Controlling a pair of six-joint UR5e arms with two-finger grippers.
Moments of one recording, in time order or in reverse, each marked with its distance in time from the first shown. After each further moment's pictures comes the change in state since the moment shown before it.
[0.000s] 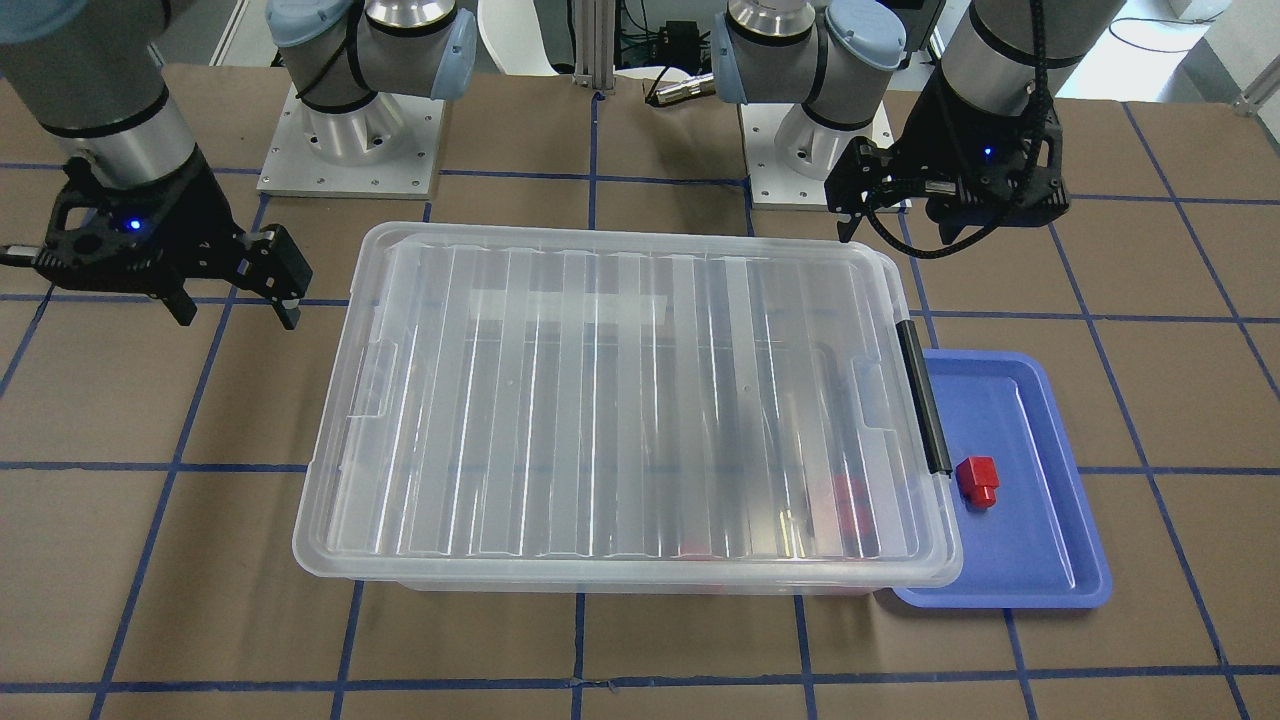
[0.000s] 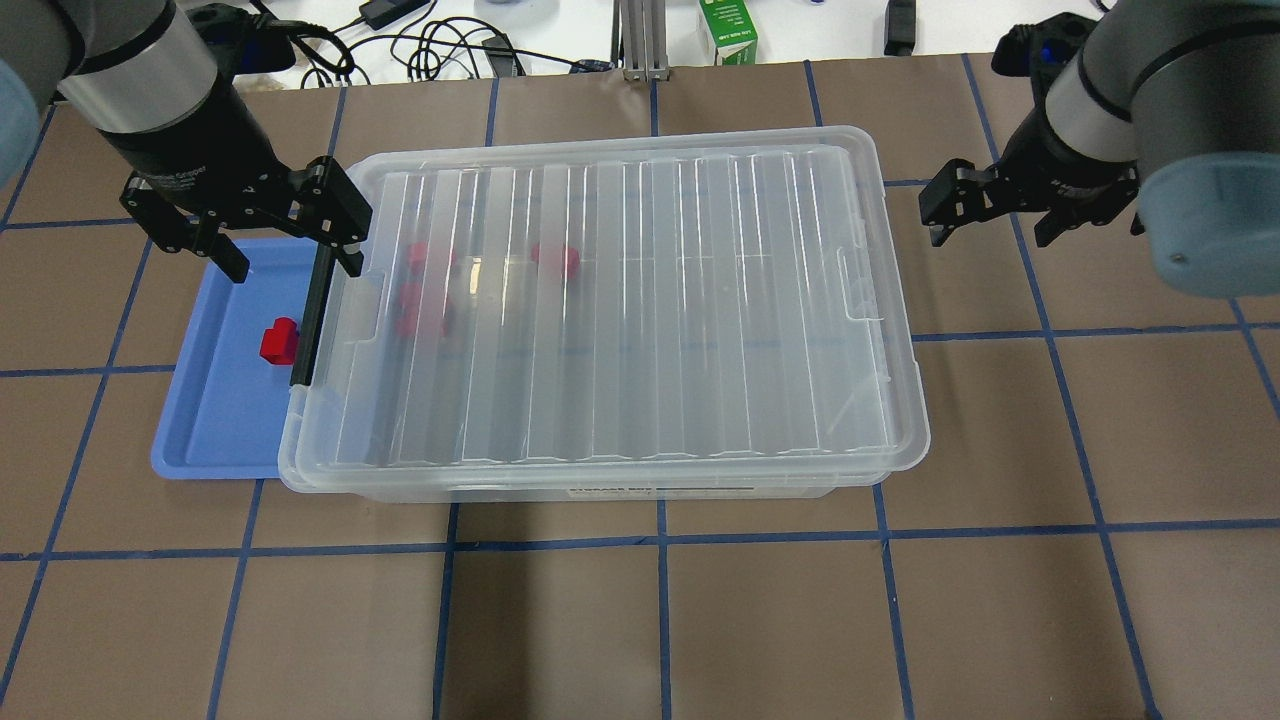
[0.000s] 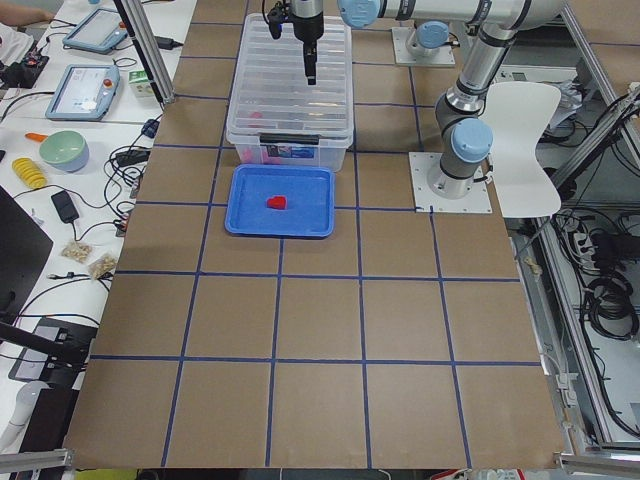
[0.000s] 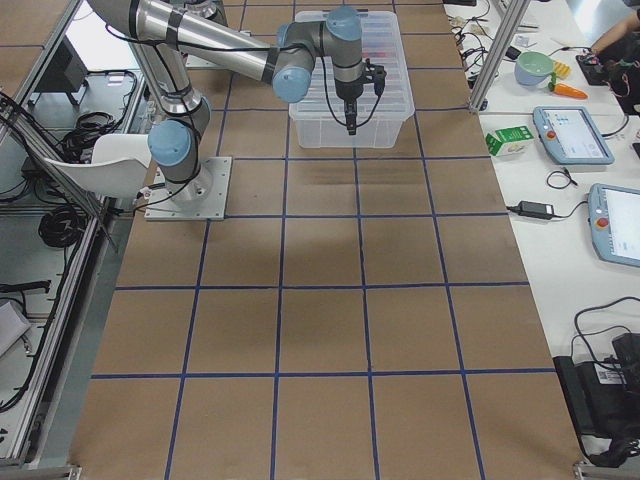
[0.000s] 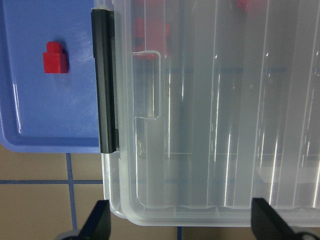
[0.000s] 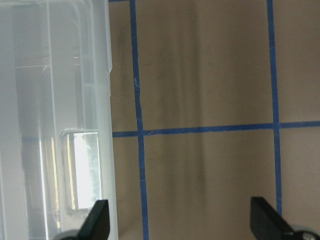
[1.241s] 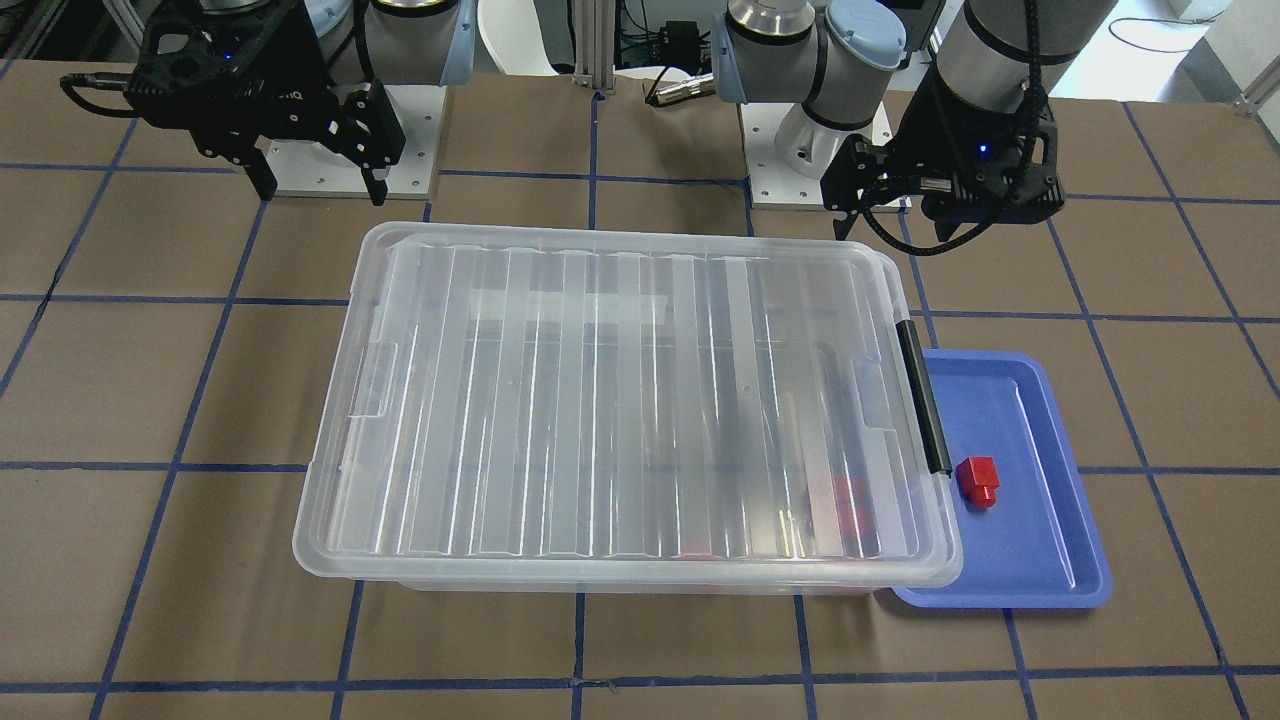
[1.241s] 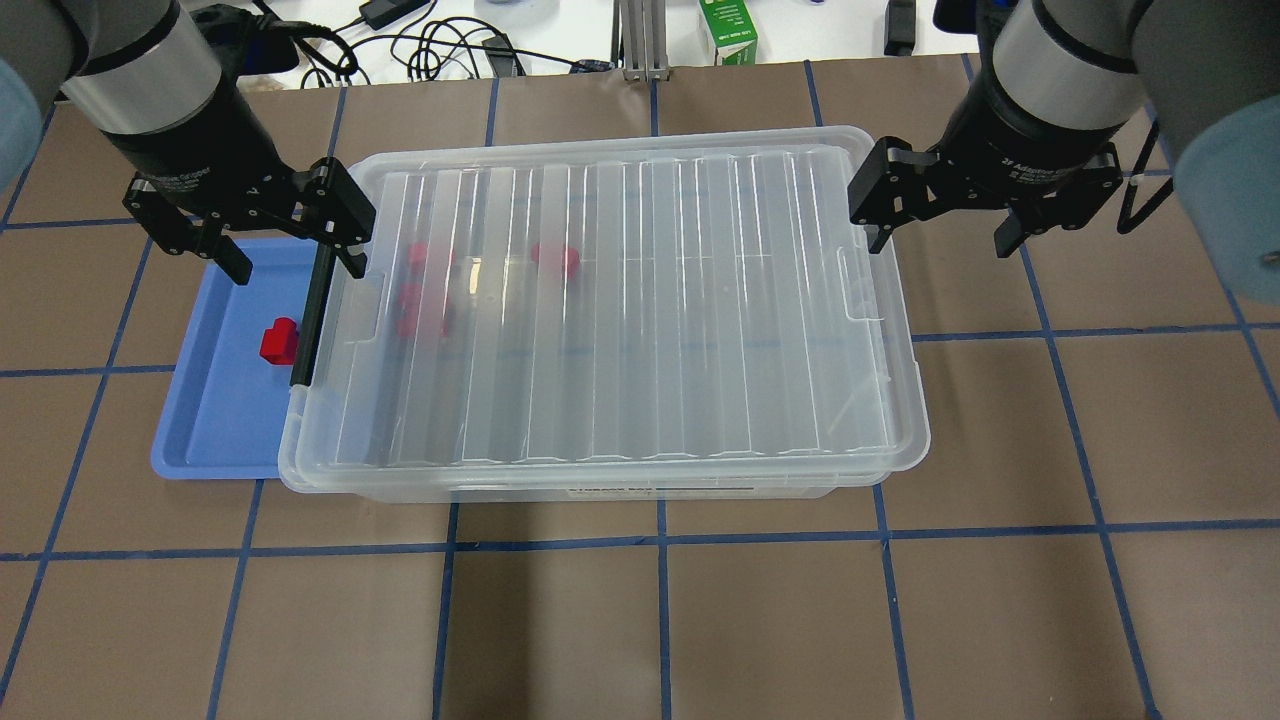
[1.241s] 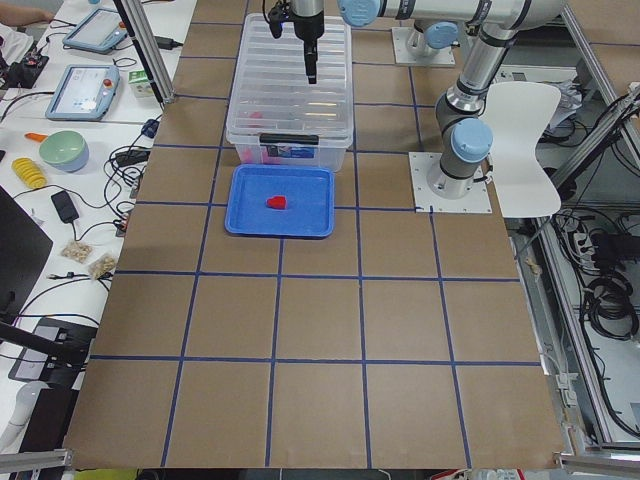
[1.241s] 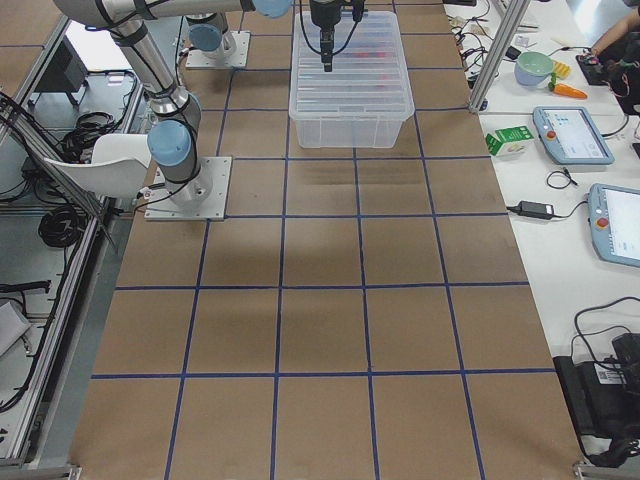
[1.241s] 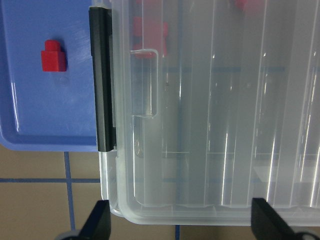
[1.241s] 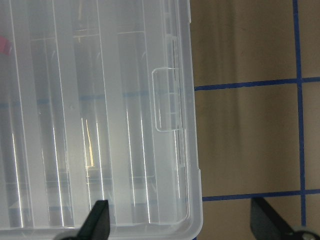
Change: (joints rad) left arm -0.006 0.001 0.000 -0.004 -0.001 -0.011; right arm 0.183 -0.078 -0.124 0.237 -0.013 0.201
